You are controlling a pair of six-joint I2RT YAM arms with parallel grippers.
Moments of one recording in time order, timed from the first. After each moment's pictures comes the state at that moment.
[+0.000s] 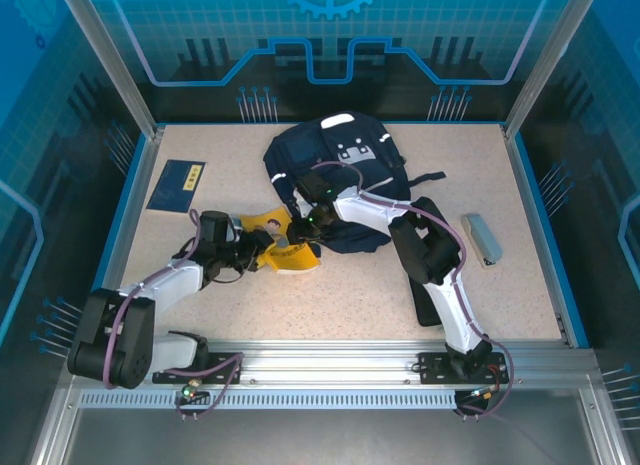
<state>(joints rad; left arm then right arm) -0.15 1.27 0.47 -0.02 0.55 -1.14 0.73 2.23 1.69 -0.66 -0.36 0.47</state>
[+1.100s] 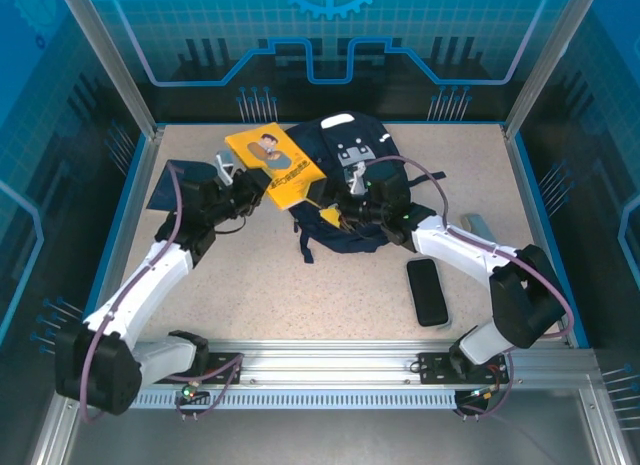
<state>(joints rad) -0.23 1.17 0.86 0.03 0.39 -1.22 0.60 1.53 1.01 0.15 -0.51 1.18</state>
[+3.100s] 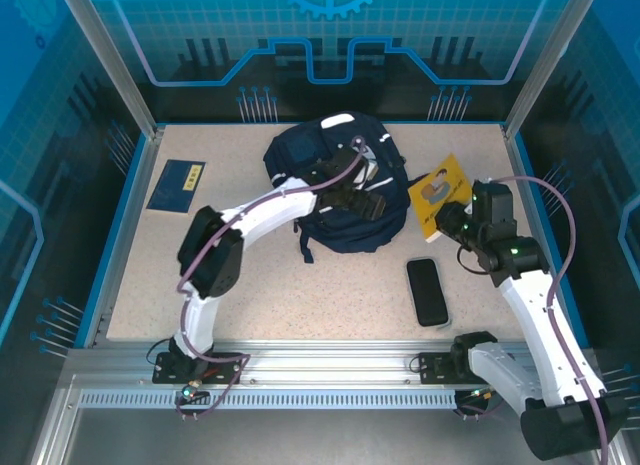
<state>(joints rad) -0.69 2.09 1.79 -0.60 0.05 -0.24 0.13 0.89 0.92 -0.76 -0.04 0.68</state>
